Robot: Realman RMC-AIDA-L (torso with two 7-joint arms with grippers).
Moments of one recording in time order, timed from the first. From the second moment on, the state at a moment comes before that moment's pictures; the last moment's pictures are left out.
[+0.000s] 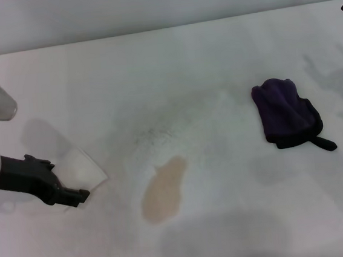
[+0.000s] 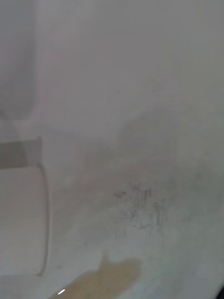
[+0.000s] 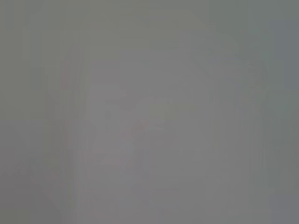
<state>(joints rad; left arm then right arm) -0.58 -2.07 1.16 0.93 2.45 1.37 -1.97 0.39 2.01 -0.69 0.04 -0.76 -1.54 0.31</state>
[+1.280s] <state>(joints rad) -0.49 -2.08 1.15 0.72 1.62 1.12 -1.23 0.40 2.02 -0.70 0.02 -0.77 -1.55 0.30</state>
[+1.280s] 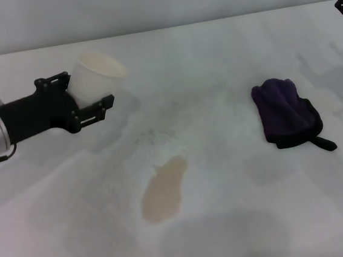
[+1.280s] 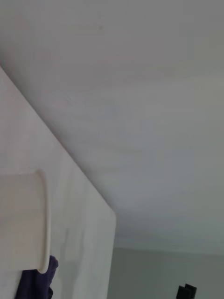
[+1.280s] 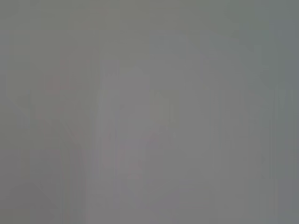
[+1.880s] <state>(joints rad) -0.39 -2.08 1.16 0.42 1.25 1.21 -0.74 0.40 2.02 -0.70 0.01 -0.77 -1.54 0.30</state>
